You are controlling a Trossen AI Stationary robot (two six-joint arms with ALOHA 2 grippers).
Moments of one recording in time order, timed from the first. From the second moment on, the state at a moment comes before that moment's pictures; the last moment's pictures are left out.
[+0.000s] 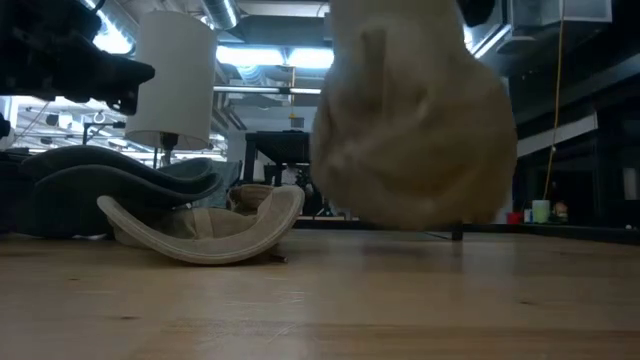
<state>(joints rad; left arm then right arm) -0.04 0.00 0.01 0.03 -0.01 0.01 0.50 1.29 0.89 0.15 0.70 0.36</state>
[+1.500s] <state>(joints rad) -0.22 0.82 0.38 0.17 -0.24 0.36 0.28 1.21 0.70 0.65 0.50 0.31</state>
